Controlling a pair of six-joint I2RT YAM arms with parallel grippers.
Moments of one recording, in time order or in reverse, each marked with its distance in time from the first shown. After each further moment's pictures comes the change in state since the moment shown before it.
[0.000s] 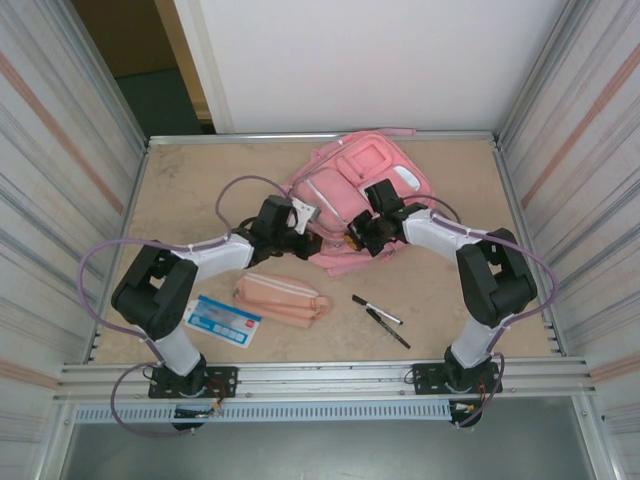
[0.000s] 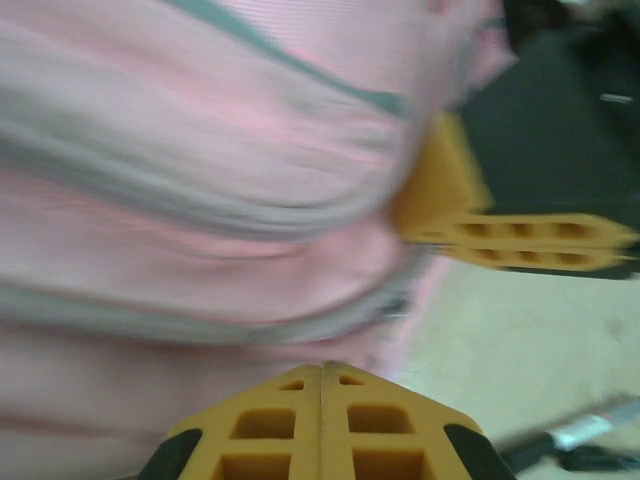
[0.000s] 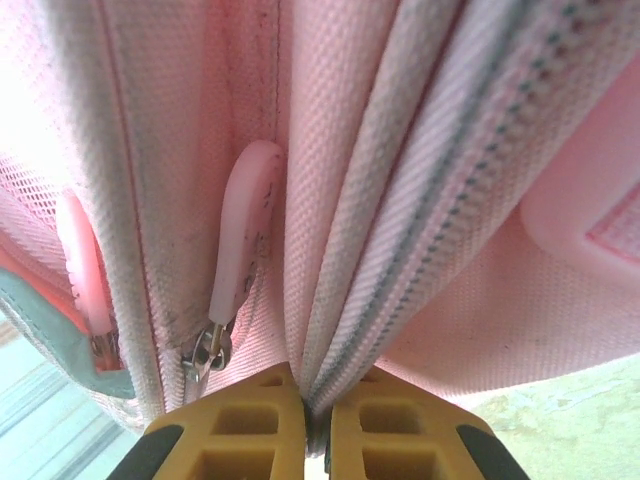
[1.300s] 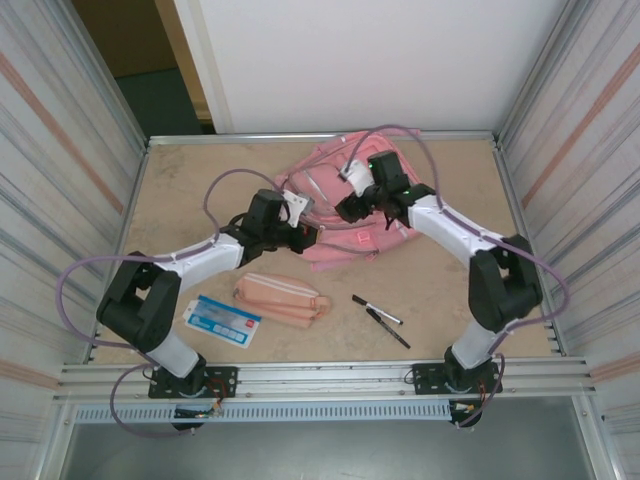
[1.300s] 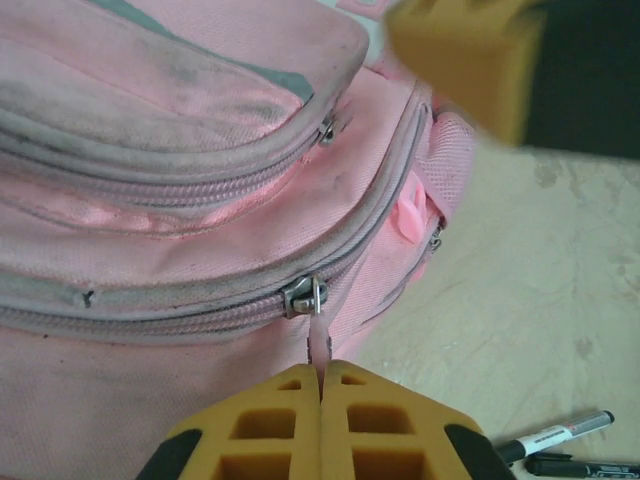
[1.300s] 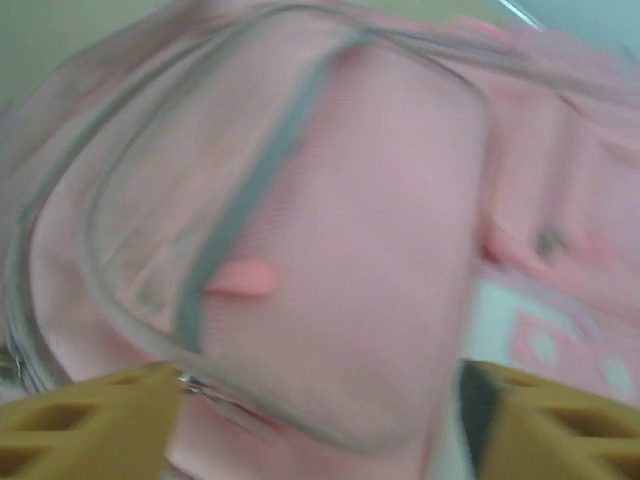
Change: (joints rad) left arm -0.002 -0.098 0.001 -0.023 0.031 -0.013; right arm -0.021 -0.064 0.189 0.045 0.199 -1.551
